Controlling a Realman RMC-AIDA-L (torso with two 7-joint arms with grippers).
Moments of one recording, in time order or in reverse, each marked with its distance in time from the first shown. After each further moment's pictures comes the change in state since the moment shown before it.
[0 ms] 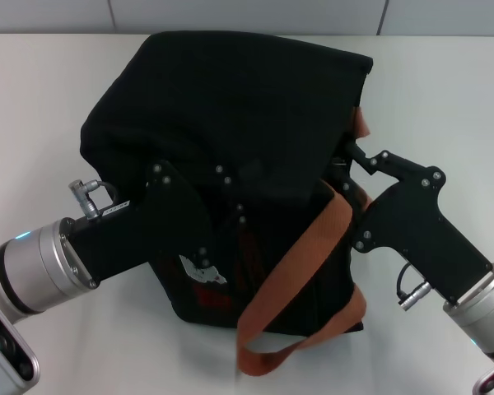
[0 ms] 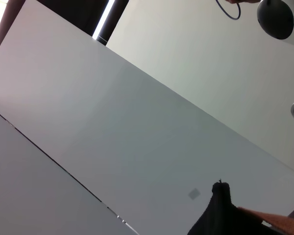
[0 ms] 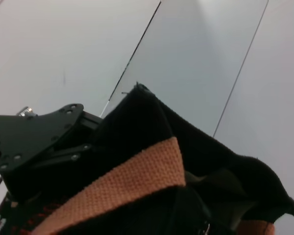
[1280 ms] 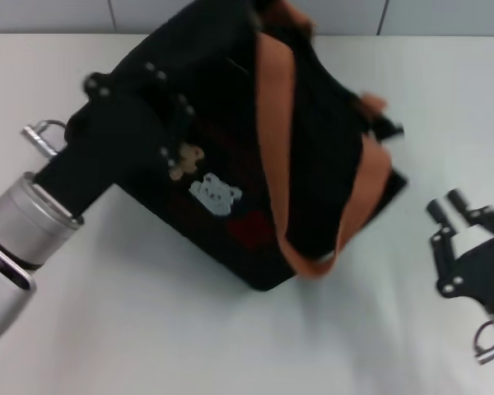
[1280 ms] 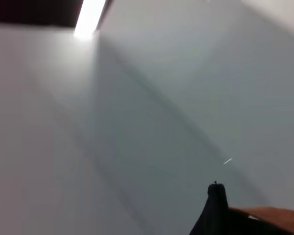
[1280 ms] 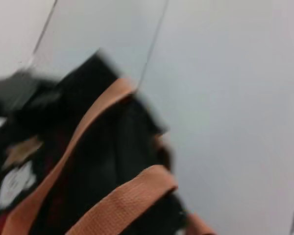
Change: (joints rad) left arm -0.009 0.002 -0.279 -0.129 -0.079 -0.069 -0.094; right arm -0.247 -0.004 0.070 -0.032 0.014 -0.064 0.071
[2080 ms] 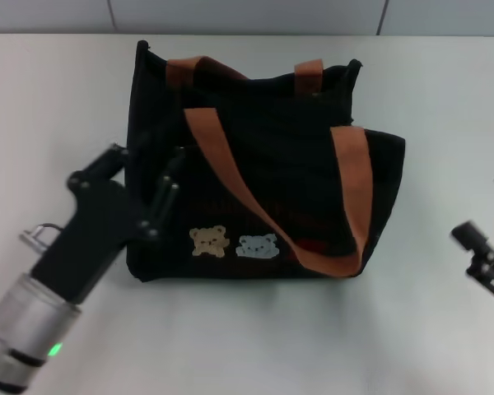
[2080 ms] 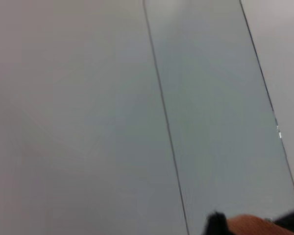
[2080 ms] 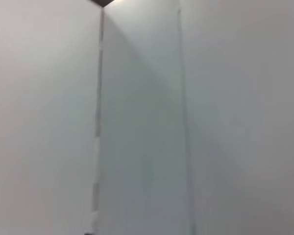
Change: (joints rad) left arm 0.205 0.010 -0.197 -0.267 0.139 -0.120 -0.158; right arm 0.003 -0.010 0.008 -0.420 -0.171 -0.261 0.730
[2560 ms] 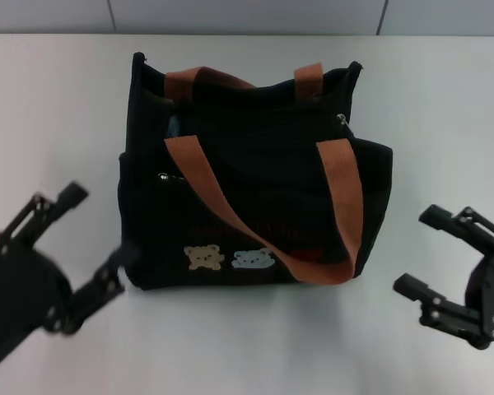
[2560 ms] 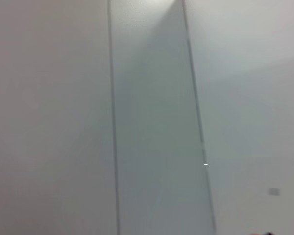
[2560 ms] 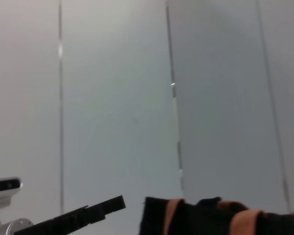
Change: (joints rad) left arm 0.168 0.003 0.236 0.433 0.002 0.298 -0.438; right arm 0.092 0.000 0.001 -0.116 -0.239 0.006 0.158
